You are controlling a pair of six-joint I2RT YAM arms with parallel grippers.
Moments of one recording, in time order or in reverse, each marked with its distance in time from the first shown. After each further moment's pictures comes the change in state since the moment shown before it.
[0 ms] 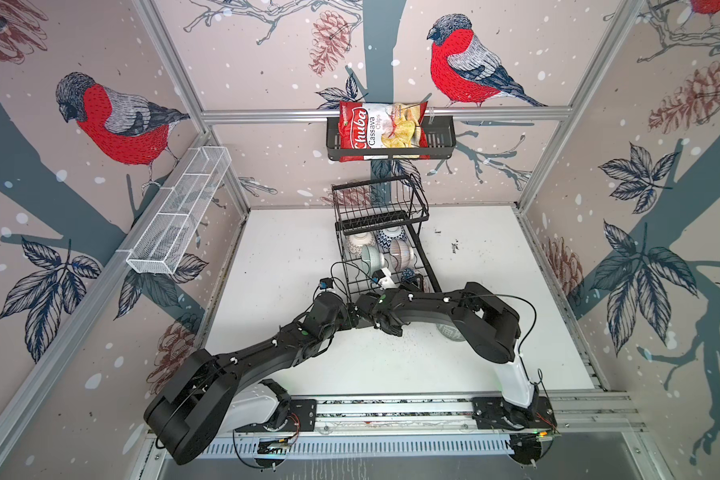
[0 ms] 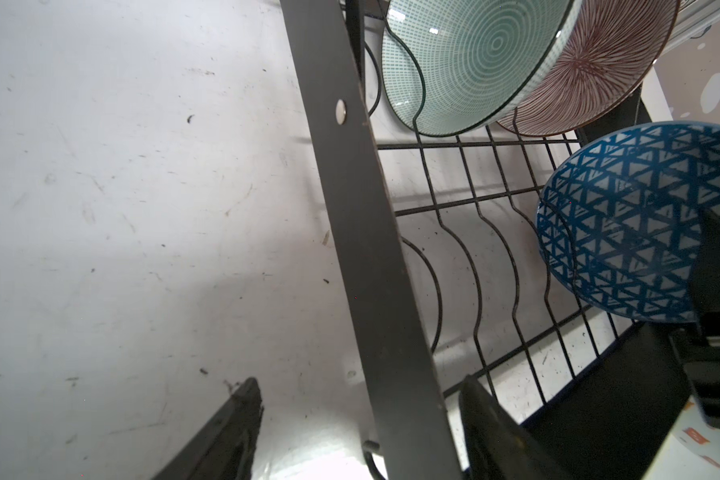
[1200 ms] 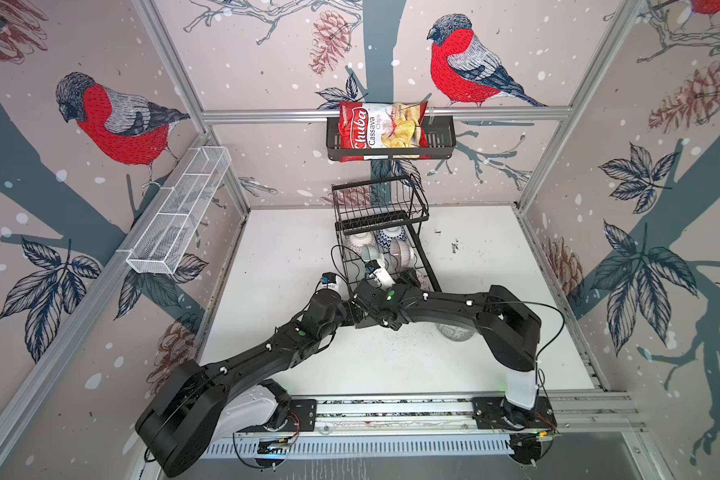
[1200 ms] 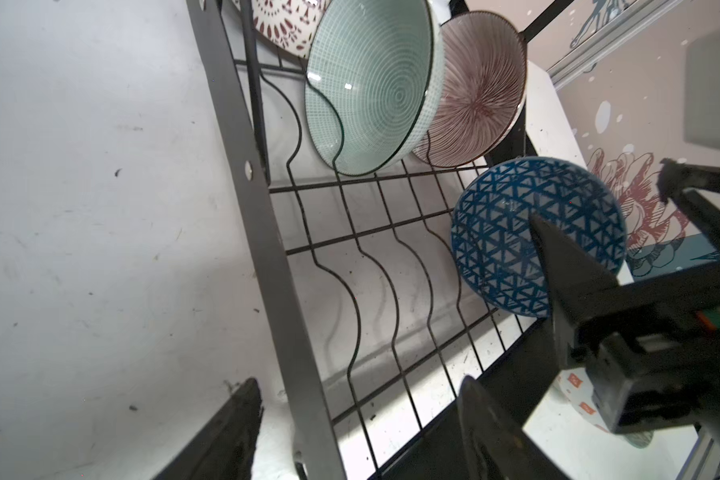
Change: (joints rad) left arm -0.006 -0.079 0.026 0.022 0.044 0.018; right arm 0.010 -0.156 -0.014 0.281 -0.206 -0.125
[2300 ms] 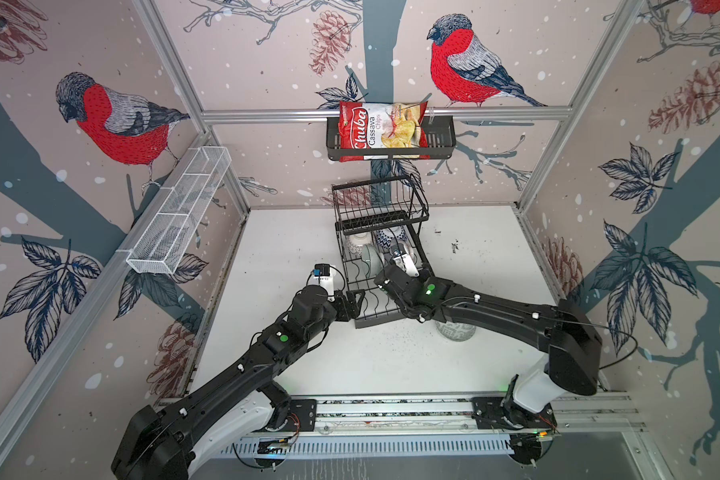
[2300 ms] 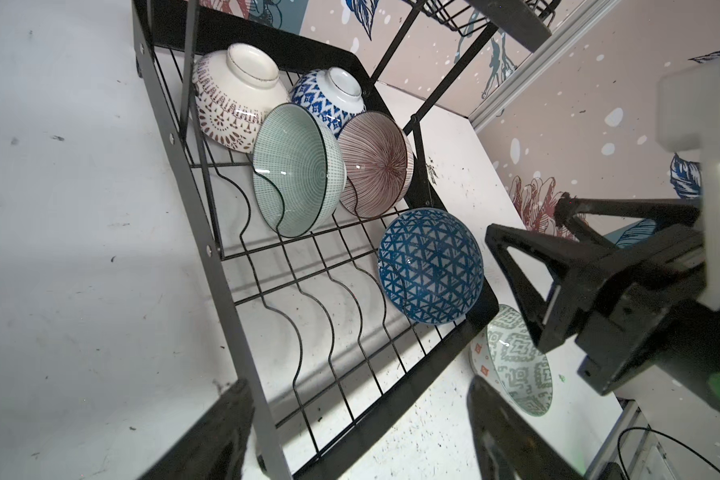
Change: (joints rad) left arm -0.001 -0.231 0.087 -0.176 0.042 0.060; right arm -0.061 -0.340 -0.144 0.085 -0.242 0.147
